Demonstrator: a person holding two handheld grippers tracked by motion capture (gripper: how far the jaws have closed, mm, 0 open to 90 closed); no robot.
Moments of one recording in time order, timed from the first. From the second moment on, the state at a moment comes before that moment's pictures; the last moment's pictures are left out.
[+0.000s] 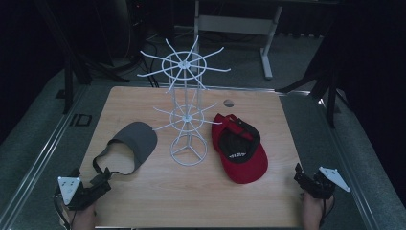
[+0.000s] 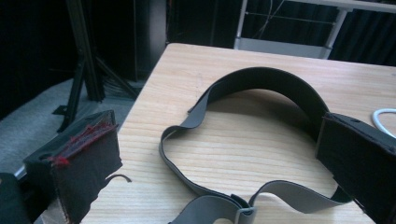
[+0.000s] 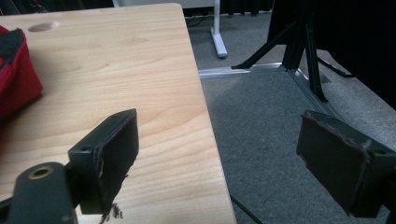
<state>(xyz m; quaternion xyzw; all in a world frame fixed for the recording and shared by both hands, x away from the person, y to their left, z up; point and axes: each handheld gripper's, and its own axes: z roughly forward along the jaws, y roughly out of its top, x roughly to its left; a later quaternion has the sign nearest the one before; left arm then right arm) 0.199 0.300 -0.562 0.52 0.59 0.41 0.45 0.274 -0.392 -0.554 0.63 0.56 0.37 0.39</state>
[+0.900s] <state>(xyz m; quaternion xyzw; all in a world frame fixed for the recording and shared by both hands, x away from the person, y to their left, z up) 0.197 0.291 -0.556 0.53 0.60 0.39 0.45 0.300 -0.381 -0.508 0.59 0.66 0.36 0.31</state>
